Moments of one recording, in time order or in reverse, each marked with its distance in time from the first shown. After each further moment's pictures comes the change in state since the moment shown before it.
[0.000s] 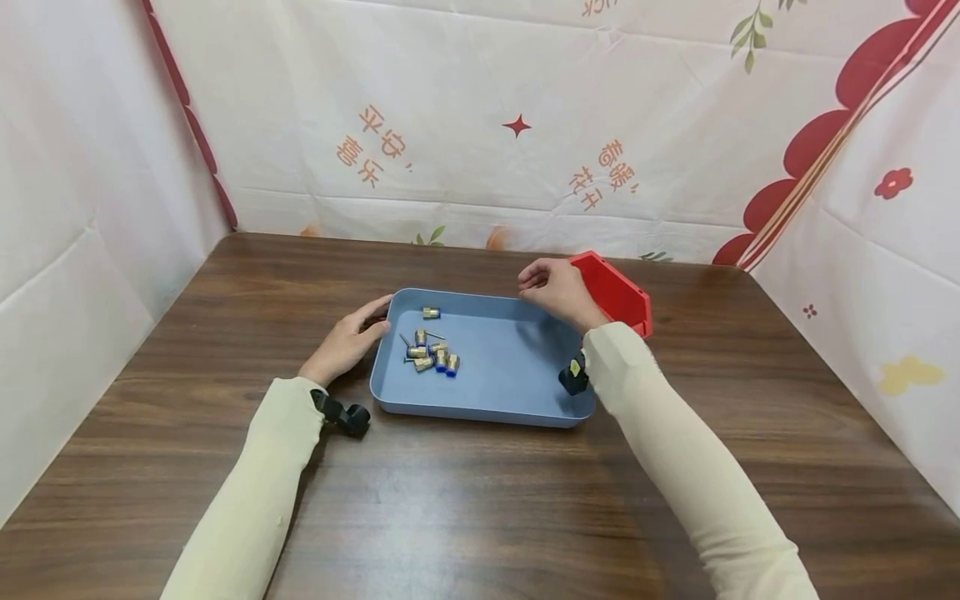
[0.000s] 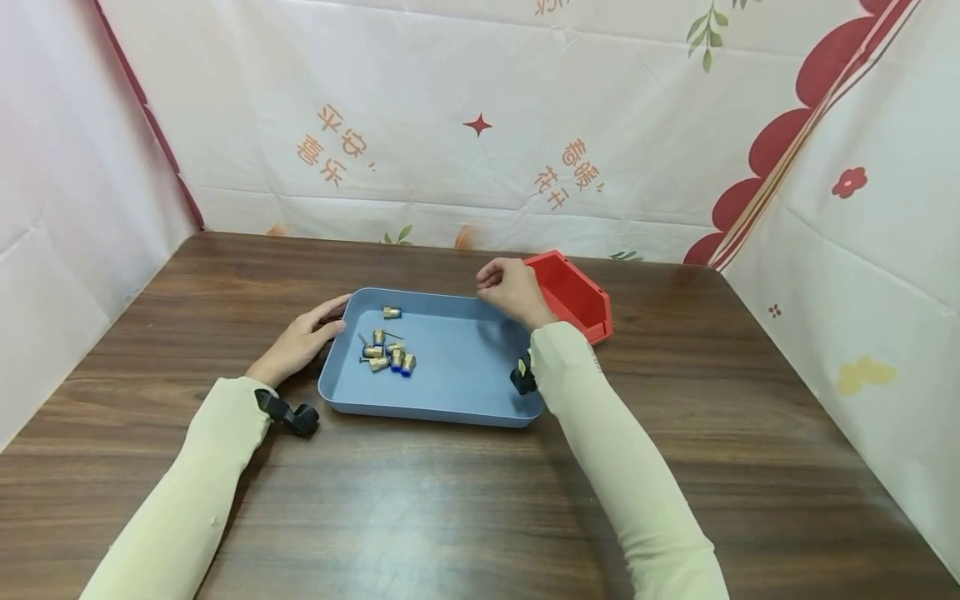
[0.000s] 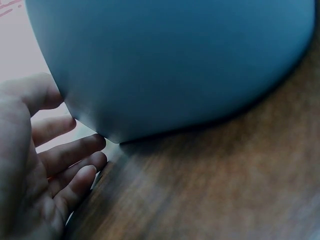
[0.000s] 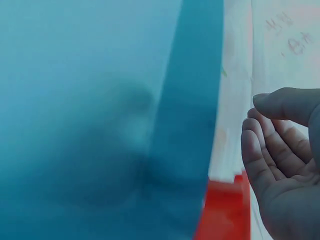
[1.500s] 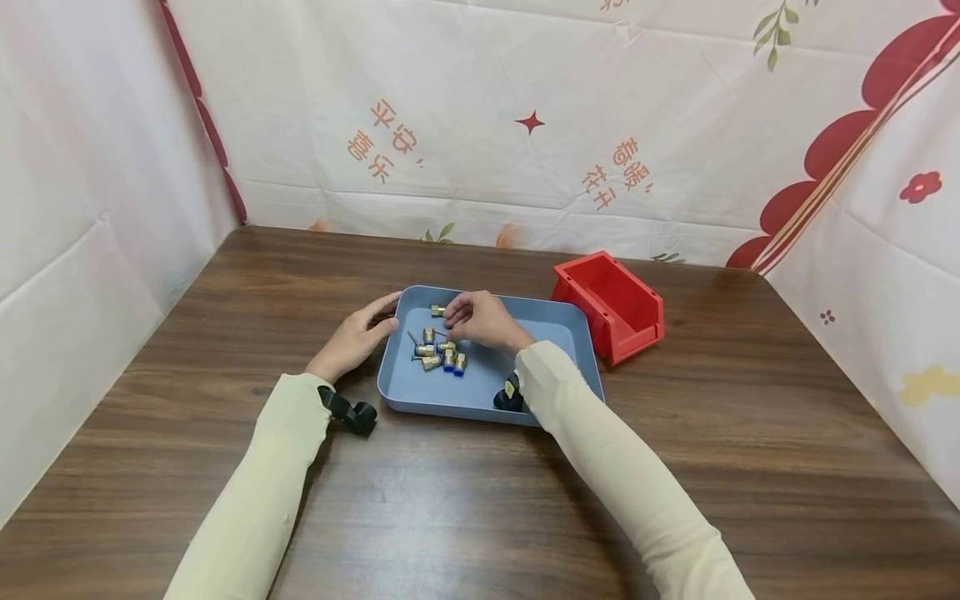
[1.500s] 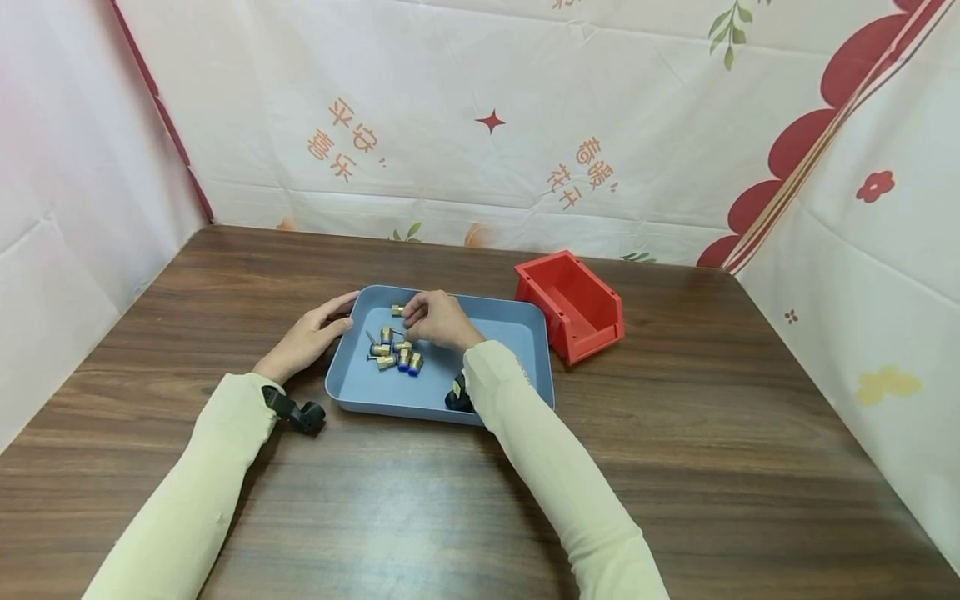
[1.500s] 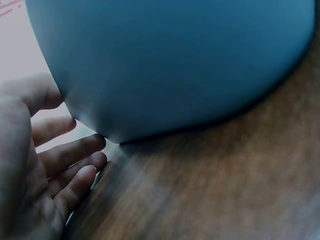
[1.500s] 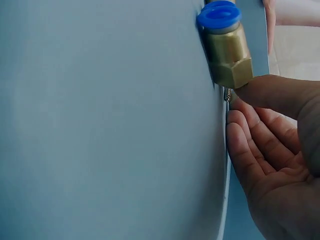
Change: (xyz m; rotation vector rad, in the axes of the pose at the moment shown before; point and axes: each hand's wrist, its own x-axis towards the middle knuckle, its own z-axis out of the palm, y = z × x) left_hand 0.003 0.000 -0.001 -0.017 0.006 0.025; right_hand 0.011 -0.040 0.098 0.193 -0.290 -0.082
